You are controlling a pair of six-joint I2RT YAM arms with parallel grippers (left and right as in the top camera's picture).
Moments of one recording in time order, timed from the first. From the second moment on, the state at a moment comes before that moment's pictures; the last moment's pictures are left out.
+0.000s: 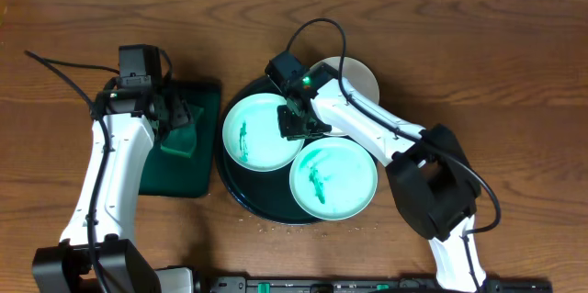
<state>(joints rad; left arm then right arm) 0.10 1.49 1.13 -0.84 -0.16 -0.28 0.71 2.17 1.70 -0.97 -0.08 0.58</state>
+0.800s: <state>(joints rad) 0.15 1.49 1.13 -0.87 -0.17 -0.28 0.70 2.24 1.72 -0.91 -0.06 0.62</state>
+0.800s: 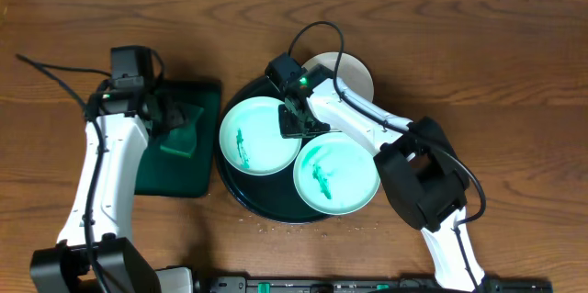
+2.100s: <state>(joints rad) 0.17 1.87 1.13 -0.67 0.10 0.05 0.70 2.24 1.72 -0.89 -0.06 0.56</state>
